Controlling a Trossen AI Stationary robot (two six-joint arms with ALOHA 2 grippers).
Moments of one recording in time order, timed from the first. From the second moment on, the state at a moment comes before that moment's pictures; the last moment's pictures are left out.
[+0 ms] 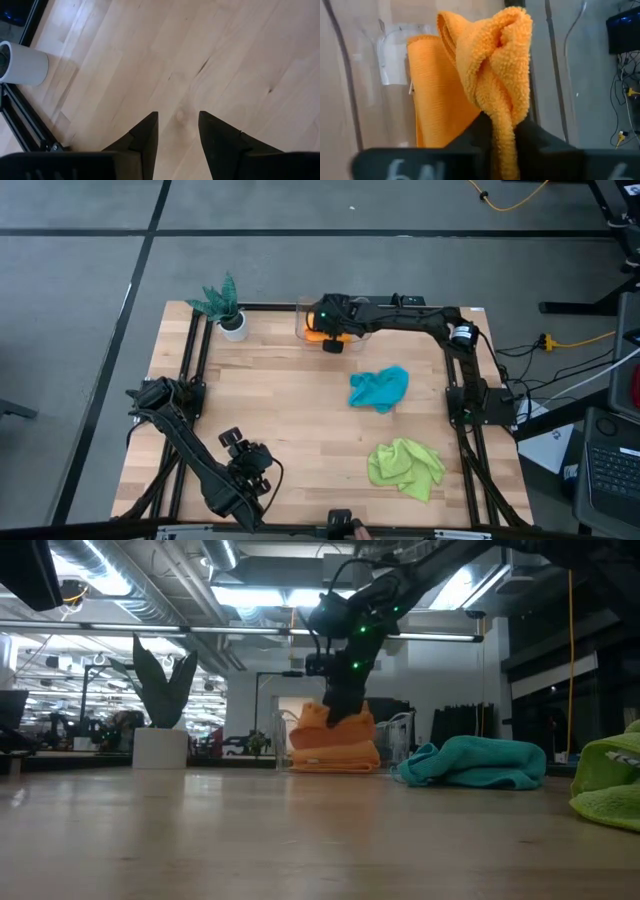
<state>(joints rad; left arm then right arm) -0.83 1.96 1.64 -1.57 -0.56 -1.43 -0.40 2.07 1.59 -0.49 0.35 -0.45</state>
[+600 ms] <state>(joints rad) -0.83 1.96 1.64 -1.57 -0.56 -1.43 -0.25 2.03 1.88 -0.96 0.39 -0.26</state>
